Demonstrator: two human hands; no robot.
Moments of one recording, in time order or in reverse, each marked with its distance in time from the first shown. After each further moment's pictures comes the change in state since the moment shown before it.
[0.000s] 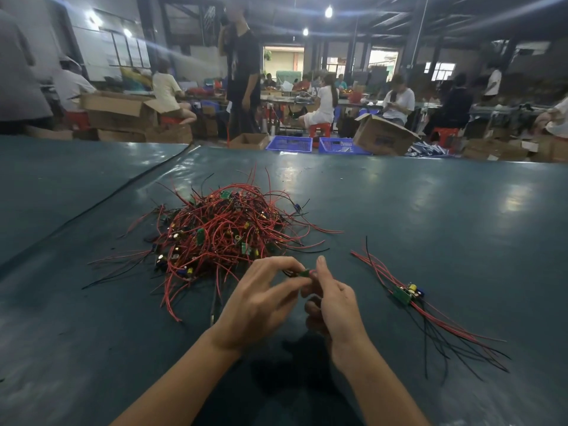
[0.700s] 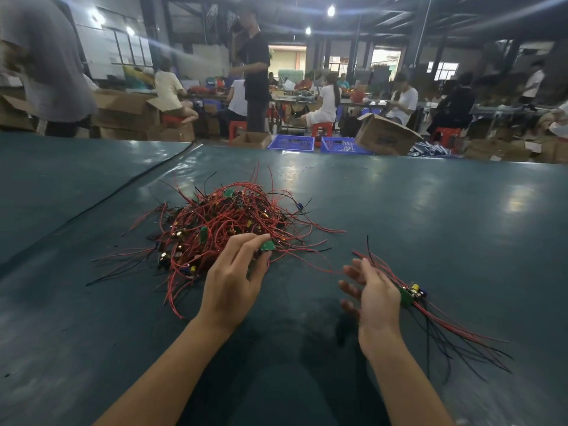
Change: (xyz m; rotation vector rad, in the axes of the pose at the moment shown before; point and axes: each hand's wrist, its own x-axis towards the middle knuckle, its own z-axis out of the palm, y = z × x) left_hand -0.003 -0.030 -0.010 0.123 0.151 -0.324; right_hand 0.022 -0.007 -0.036 0.170 0.331 -0.067
